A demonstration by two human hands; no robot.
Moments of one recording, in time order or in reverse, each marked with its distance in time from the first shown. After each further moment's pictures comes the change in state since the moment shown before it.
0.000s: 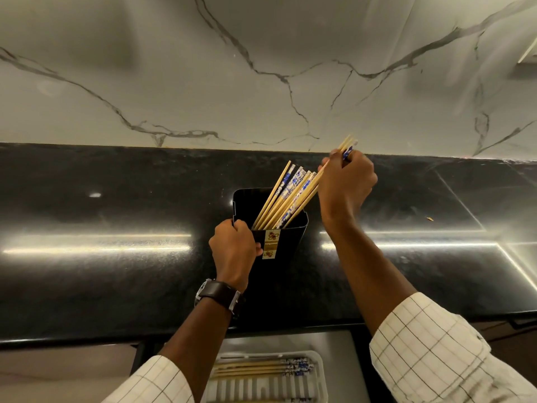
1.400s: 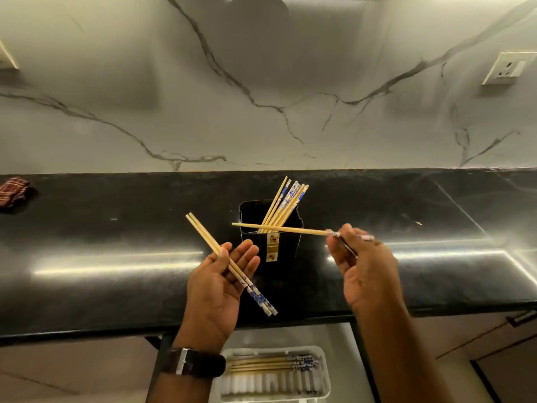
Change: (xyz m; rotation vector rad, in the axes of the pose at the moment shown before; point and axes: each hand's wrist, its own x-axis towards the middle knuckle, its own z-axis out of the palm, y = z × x) left_hand -0.096 0.008 -0.073 -0.850 -0.253 -0.172; right_hand -0.088 0.008 -0.138 0.896 -0.195 0.748
